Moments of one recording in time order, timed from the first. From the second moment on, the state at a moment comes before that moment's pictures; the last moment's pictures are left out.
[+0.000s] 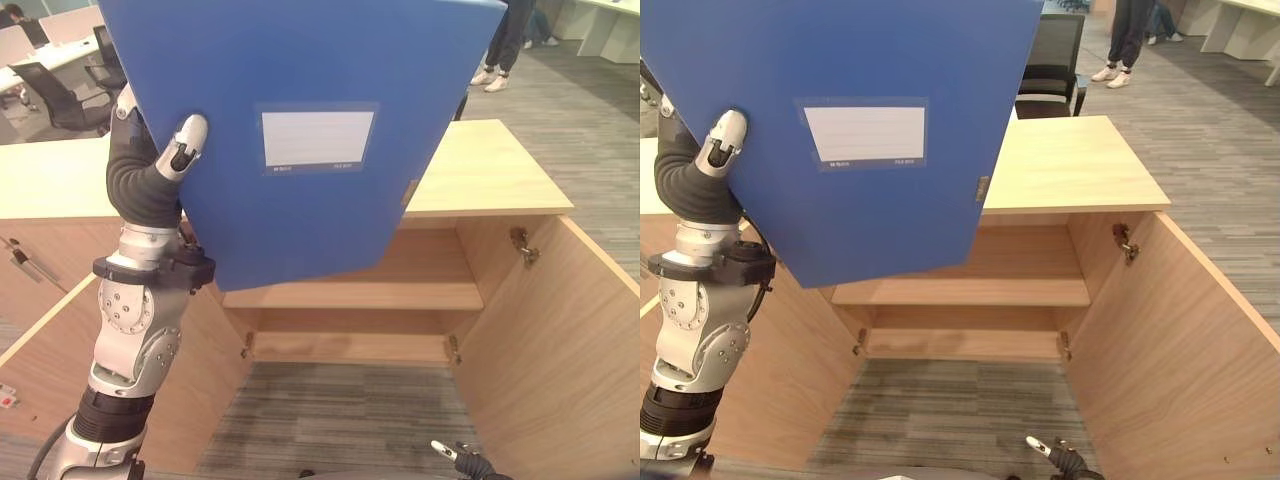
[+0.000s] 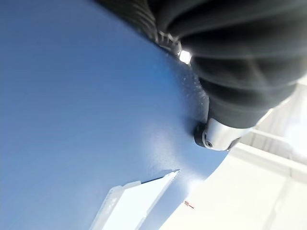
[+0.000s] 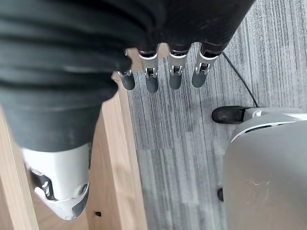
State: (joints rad) left arm -0.23 0.58 -0.03 -0.44 -0.70 -0.32 0.03; right arm 0.08 -0.27 0.16 1.14 0.41 -0.07 0.06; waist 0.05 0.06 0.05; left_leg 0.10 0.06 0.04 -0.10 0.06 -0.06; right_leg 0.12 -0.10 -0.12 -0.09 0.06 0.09
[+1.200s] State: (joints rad) left arm 0.01 0.51 0.01 -0.38 -0.76 -0.19 -0.07; right arm 0.09 -0.48 0.24 -0.09 0.73 -0.07 0.28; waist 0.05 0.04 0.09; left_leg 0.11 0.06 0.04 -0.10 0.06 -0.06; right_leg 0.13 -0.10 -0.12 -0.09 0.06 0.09
